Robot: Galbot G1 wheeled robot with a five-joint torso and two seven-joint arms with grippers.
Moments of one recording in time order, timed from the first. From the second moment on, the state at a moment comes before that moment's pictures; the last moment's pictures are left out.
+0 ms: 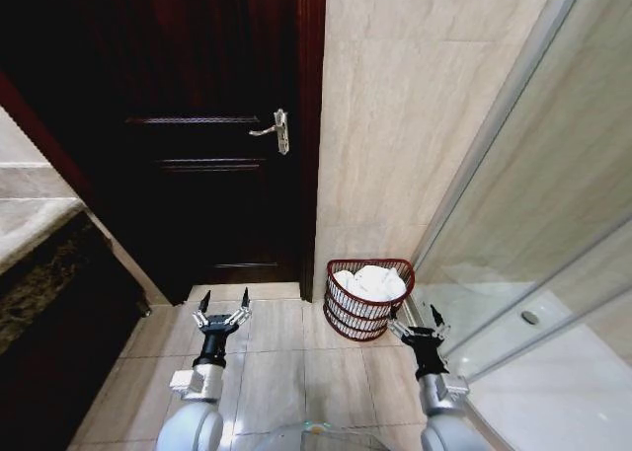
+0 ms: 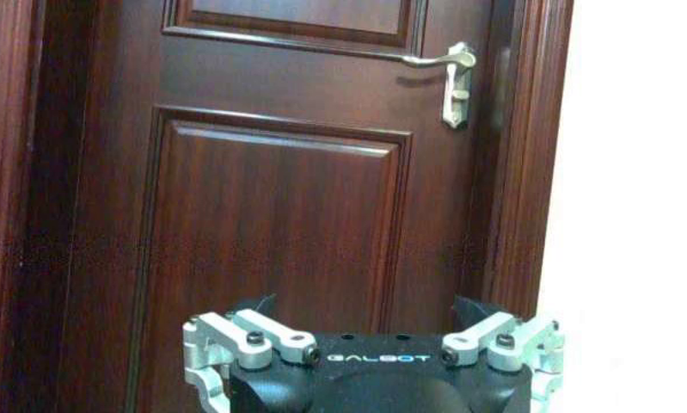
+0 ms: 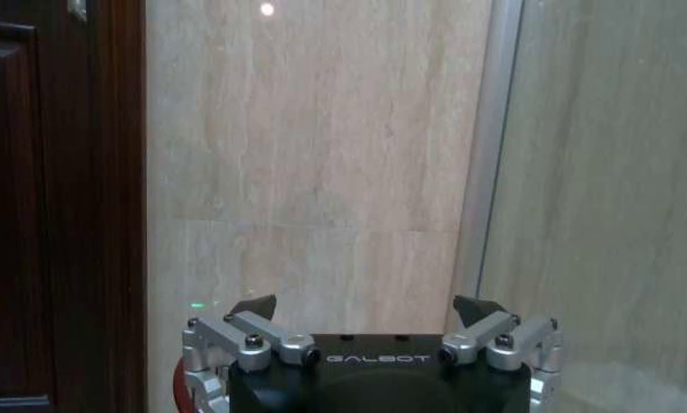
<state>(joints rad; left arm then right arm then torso) 1.78 -1.49 -0.60 -2.13 -0.21 -0.26 -0.01 -1.81 1.46 0.51 2.18 0.00 0.07 0.18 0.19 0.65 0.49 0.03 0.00</state>
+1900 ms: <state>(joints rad) 1.76 -1.48 -0.60 -2.09 -0.20 -0.27 -0.03 -1.83 1.48 0.49 2.16 -0.03 0.09 0.19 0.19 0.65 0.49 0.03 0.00</state>
